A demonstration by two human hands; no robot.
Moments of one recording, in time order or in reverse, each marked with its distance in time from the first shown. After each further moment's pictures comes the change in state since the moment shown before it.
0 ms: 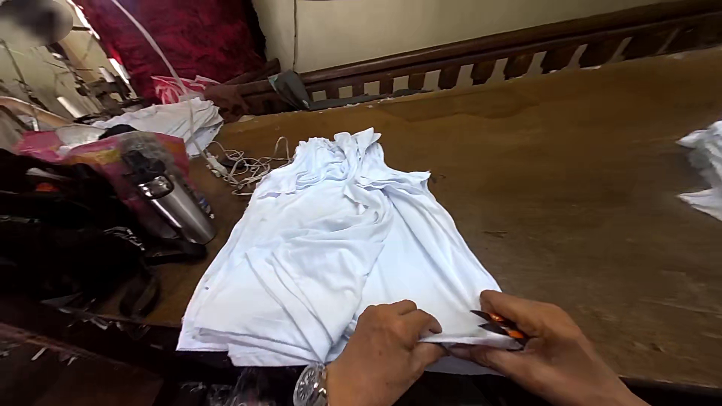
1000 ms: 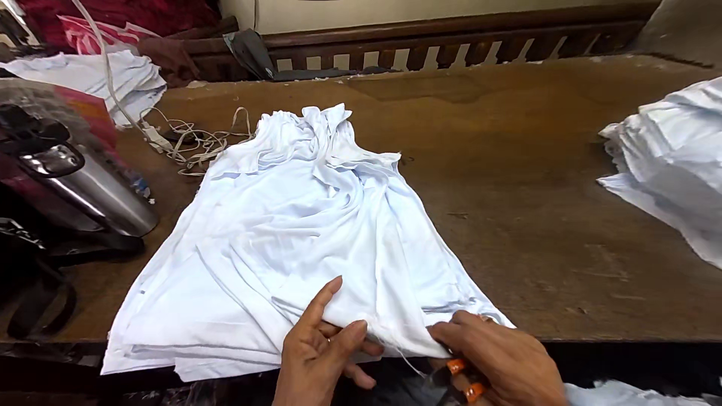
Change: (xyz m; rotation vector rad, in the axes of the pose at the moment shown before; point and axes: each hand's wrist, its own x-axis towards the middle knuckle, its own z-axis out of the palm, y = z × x) left_hand -0.049 0.011 -0.008 -1.085 0.387 -0.525; right_hand -0.017 -0.058 0.023 -0.237 0.113 -0.156
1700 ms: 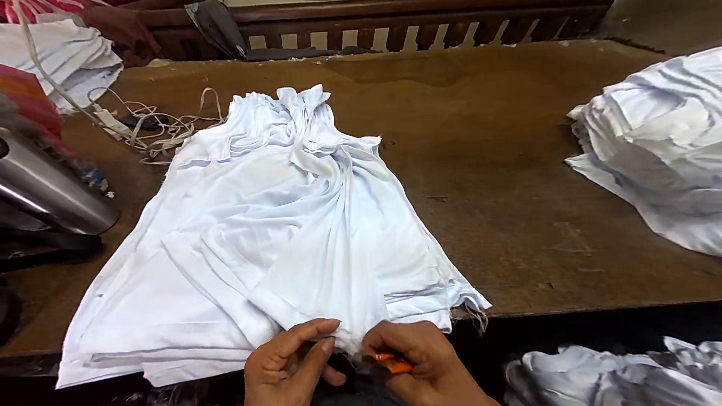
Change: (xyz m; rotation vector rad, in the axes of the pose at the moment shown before) left_hand -0.022 -0.010 -0.009 0.227 0.103 0.145; right_hand -0.017 -0.012 0.039 0.677 -0.261 0.288
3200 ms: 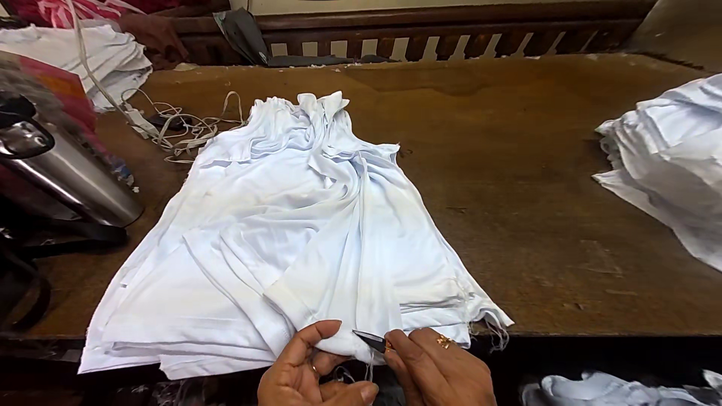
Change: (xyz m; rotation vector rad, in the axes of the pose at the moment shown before) left_hand -0.014 0.022 0.012 -0.186 0.101 -0.170; right_hand -0.007 -0.007 0.014 -0.893 0.281 -0.202
